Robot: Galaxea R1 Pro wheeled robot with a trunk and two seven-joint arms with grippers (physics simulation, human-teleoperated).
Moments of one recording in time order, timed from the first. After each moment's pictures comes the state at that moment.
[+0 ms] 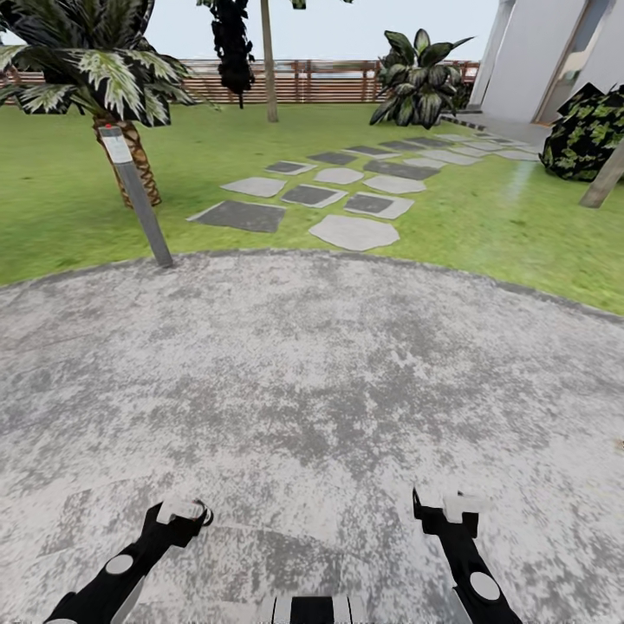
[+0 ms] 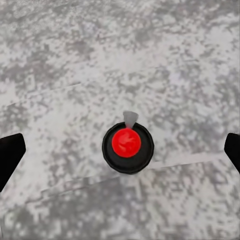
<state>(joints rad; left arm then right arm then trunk) -0.50 0.16 -0.01 -0.37 -0.10 -0.27 -0.18 -0.27 -0.04 0.00 -0.83 0.00 -0.23 -0.12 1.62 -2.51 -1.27</state>
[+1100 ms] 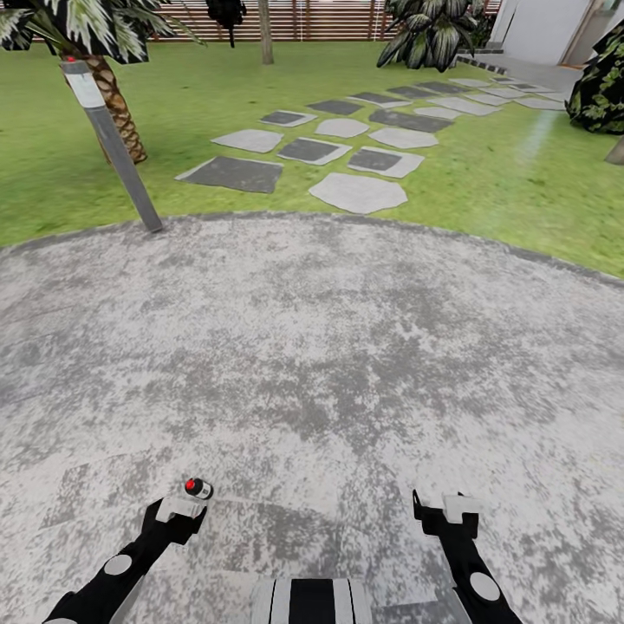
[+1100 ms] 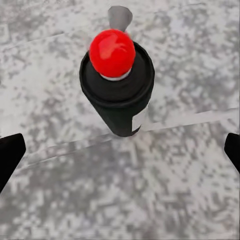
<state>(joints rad) -0.50 0.17 0.00 -0.37 -0.10 -0.30 -0.18 -0.27 -0.04 0.00 -0.82 0.01 -0.24 -0.12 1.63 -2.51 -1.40</state>
